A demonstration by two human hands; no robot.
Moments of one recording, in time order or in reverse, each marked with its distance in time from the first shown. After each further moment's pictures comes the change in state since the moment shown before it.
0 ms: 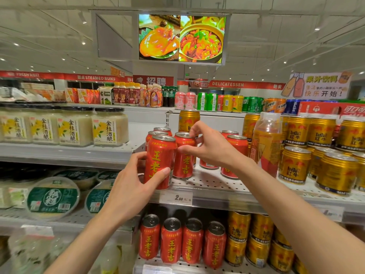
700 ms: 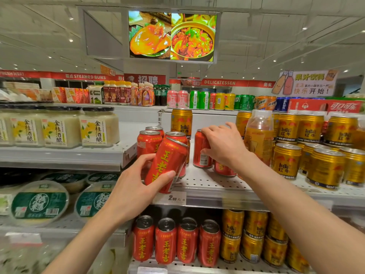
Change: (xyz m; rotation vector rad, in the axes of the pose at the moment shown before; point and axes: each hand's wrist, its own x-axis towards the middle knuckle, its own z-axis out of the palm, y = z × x) left_hand 0.006 0.003 0.013 0.031 -0.113 0.066; right_hand 0.006 0.043 -0.013 -0.891 0.062 0.046
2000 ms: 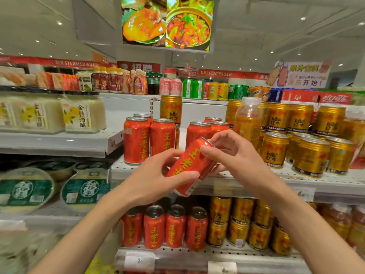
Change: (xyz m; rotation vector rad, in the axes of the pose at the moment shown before) left_hand 0.004 0.035 0.036 -0.130 -0.373 0.119; right_hand -0.114 0.005 -0.033 1.502 -0.012 0.251
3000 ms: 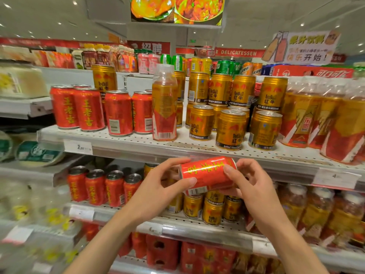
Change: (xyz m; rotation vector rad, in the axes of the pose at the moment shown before) left_hand 0.010 0.094 0.247 -0.289 0.120 -0.182; right_hand -0.122 0.120 -0.220 0.257 0.130 0.175
